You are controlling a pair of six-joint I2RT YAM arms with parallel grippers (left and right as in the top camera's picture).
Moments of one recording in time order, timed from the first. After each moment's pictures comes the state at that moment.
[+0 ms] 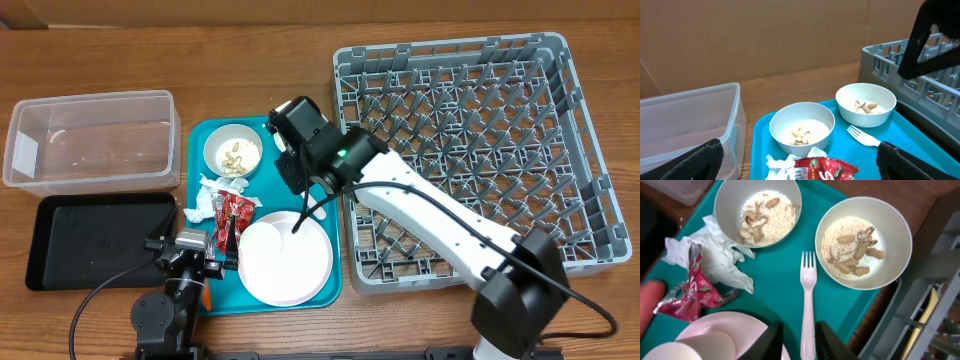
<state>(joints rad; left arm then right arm) 0.05 0.02 0.02 -0.08 0.19 0.11 0.78 1.86 1.61 -0.79 0.03 0.15</state>
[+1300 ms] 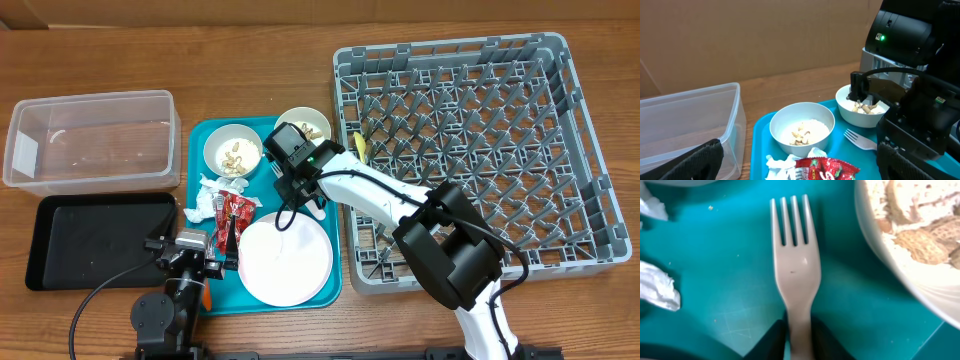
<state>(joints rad) 0.05 0.02 0.02 -0.08 0.19 0.11 0.77 2.17 1.57 -0.65 -0.01 0.15</state>
